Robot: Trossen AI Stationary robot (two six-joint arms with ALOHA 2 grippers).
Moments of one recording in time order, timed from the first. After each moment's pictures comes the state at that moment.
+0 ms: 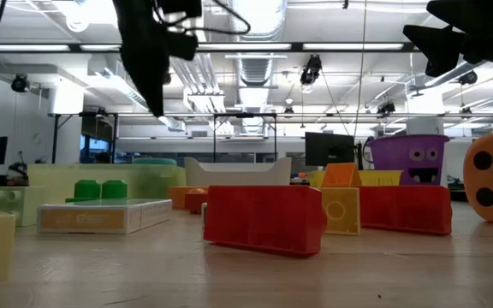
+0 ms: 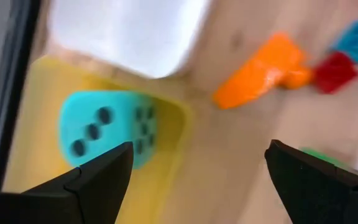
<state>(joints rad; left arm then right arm) 0.13 1.51 1.26 -1.08 -0.23 -0.14 0.19 0.12 0.01 0.40 0.18 -0.09</state>
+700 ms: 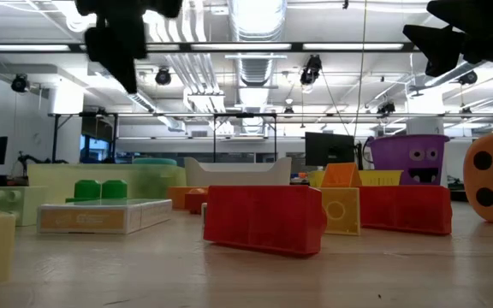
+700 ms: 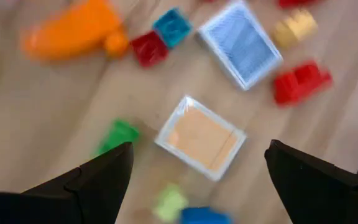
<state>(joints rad) -0.29 1.56 1.28 -0.97 -0.09 -0.87 0.19 0.12 0.01 0.40 0.18 -0.09</state>
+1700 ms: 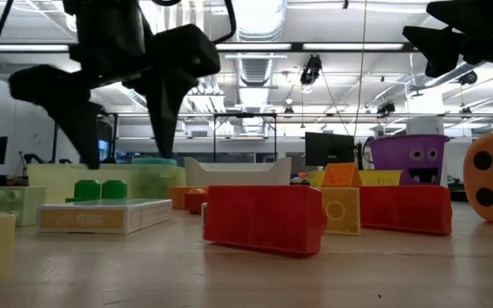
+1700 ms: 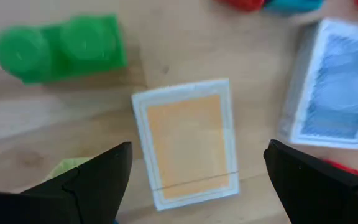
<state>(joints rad) -0.35 1.83 1.27 -0.88 -0.10 -1.71 0.19 0.12 0.01 0.39 0.18 -0.09</state>
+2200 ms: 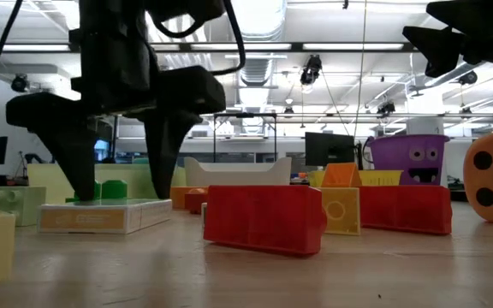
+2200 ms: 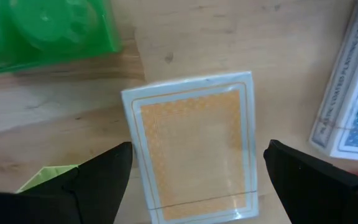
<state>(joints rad) -0.35 1.92 1.27 -0.84 -0.04 -1.71 0.19 0.12 0.01 0.39 0.18 -0.08</state>
